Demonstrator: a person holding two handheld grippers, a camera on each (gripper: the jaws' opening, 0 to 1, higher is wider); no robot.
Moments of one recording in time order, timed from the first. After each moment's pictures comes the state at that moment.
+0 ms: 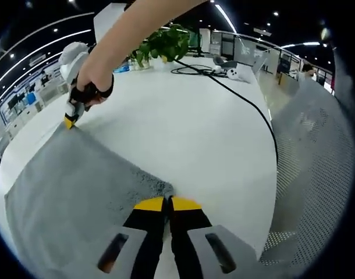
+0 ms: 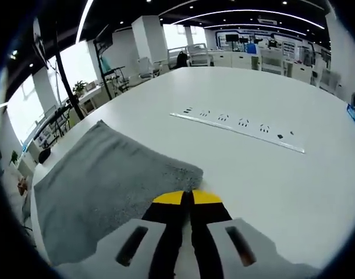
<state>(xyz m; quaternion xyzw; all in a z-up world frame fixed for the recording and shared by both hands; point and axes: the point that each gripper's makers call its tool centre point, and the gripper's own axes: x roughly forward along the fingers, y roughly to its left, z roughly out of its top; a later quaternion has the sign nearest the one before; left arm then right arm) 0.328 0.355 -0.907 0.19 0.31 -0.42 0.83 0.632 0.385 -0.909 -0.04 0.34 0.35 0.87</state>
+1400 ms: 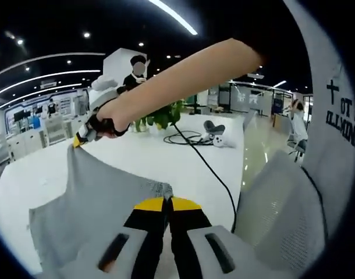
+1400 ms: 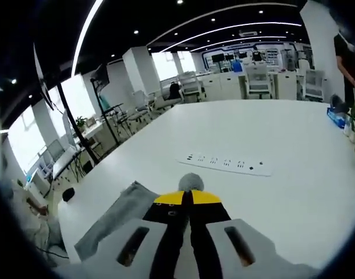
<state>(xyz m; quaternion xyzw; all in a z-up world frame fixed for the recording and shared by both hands) 0.292 0.312 -0.759 0.08 0.15 -0.45 0.88 0.597 0.342 -0.764 0.05 0.28 0.33 0.90</state>
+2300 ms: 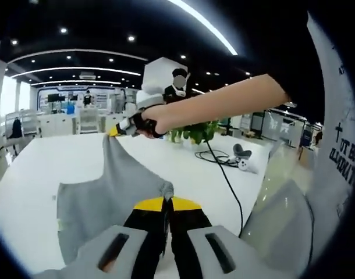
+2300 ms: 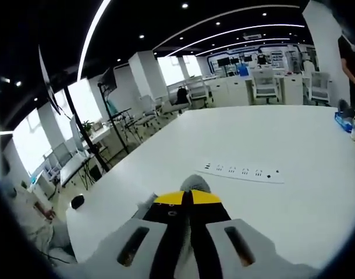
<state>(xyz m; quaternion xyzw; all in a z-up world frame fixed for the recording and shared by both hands) 0.292 0.408 -0.736 -0.02 0.14 -0.31 0.94 0.595 0.391 -0.740 0.06 0.26 0.35 0.90</state>
